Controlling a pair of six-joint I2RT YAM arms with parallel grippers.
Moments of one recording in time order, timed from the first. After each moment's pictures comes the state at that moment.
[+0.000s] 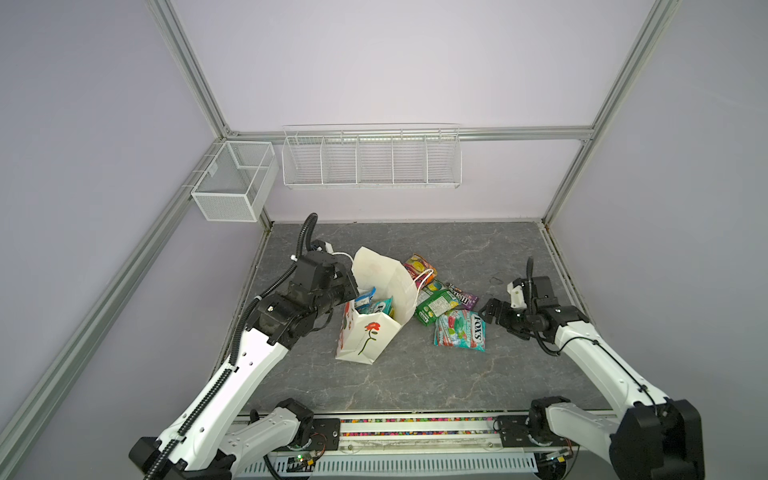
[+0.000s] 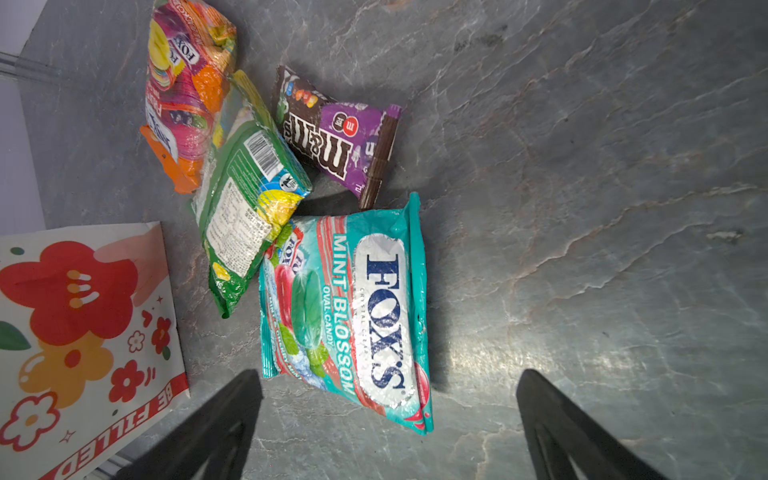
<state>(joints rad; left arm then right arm) -0.57 1.04 1.18 -0.77 -0.08 -0.74 0.14 1.13 0.72 -0.64 -0.29 0.51</state>
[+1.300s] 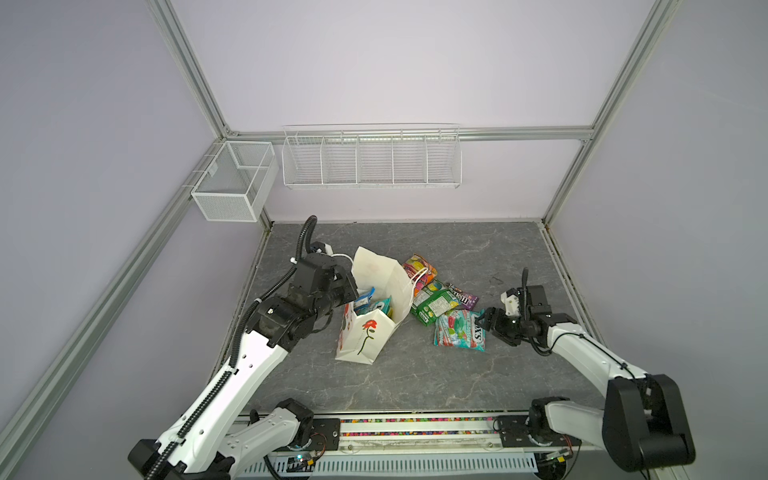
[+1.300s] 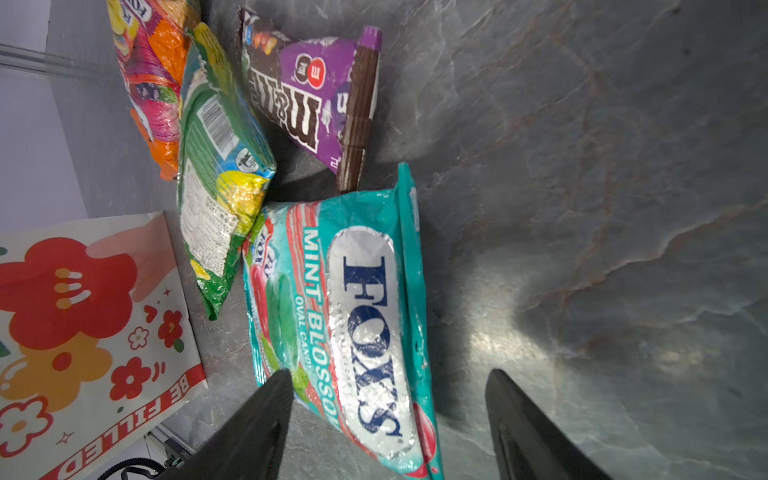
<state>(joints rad) -0.57 1.02 1.16 -0.75 -0.08 -0.74 0.11 1.23 0.59 -0.45 -0.43 0.55</state>
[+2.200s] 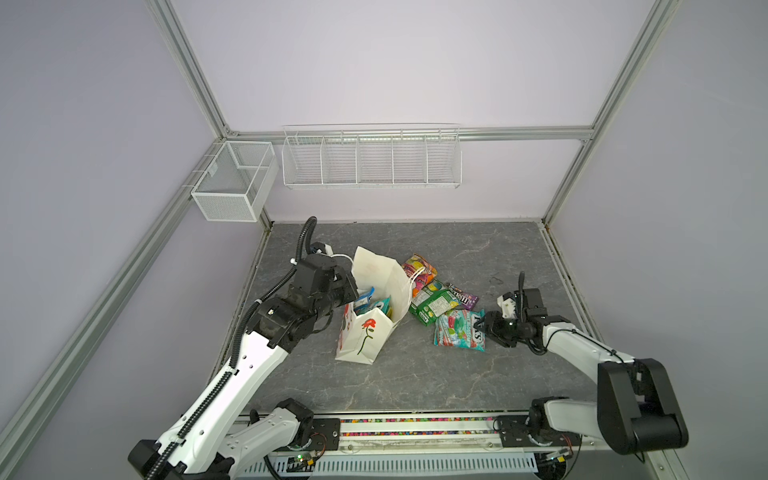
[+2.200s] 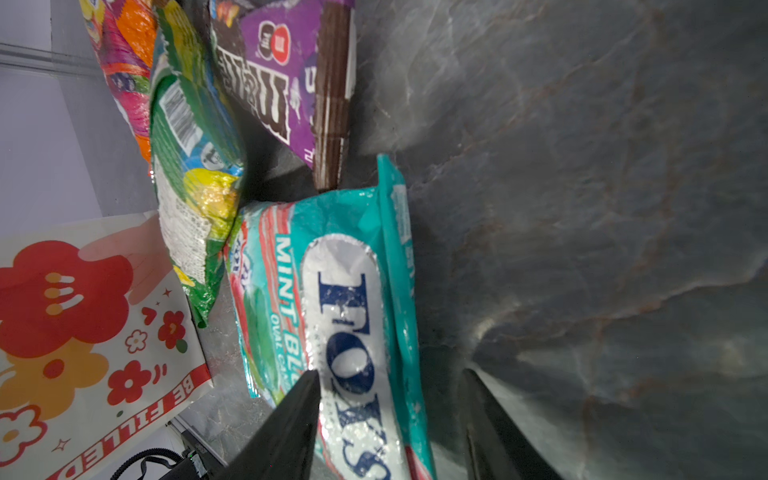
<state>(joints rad) -0.57 1.02 1.14 -0.74 -0.08 -0.74 0.11 1.31 0.54 -0.34 -0.49 0.57</state>
